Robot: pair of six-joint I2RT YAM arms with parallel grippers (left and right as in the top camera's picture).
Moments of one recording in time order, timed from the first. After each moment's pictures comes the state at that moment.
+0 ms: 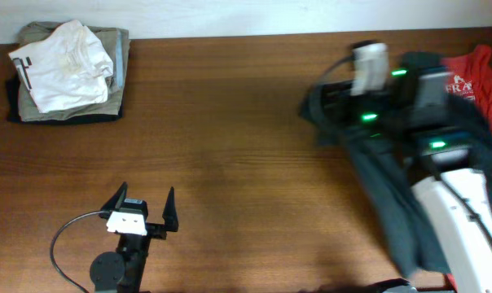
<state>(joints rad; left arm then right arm) 0.03 0.01 0.01 -0.06 0.17 0.01 0.21 1.32 1.35 -0.53 -0.57 0.21</state>
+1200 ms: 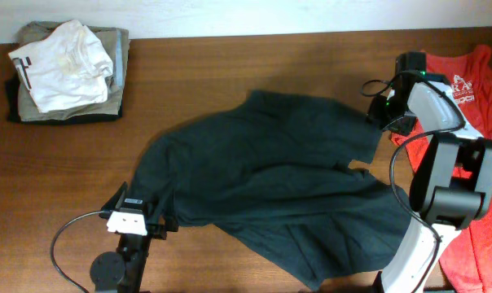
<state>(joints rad) 0.03 0.01 0.01 -0.06 0.18 0.01 -0.19 2.14 1.62 -0.87 0.02 0.24</state>
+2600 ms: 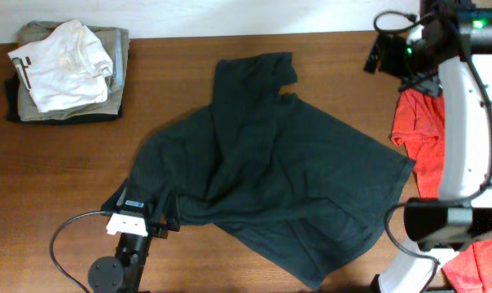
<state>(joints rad) 0.03 0.01 0.01 0.03 0.25 0.01 -0.05 1.94 2.37 -1.60 0.00 0.37</state>
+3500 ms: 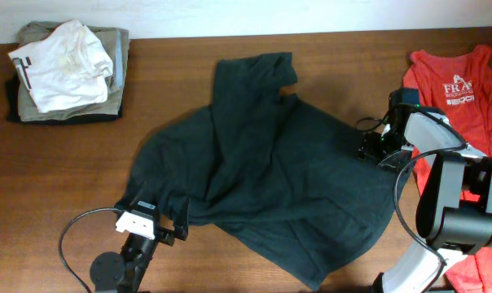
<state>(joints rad) 0.03 0.02 0.01 -0.05 0.39 0.01 -0.19 1.96 1.25 -0.83 -0.01 0.27</state>
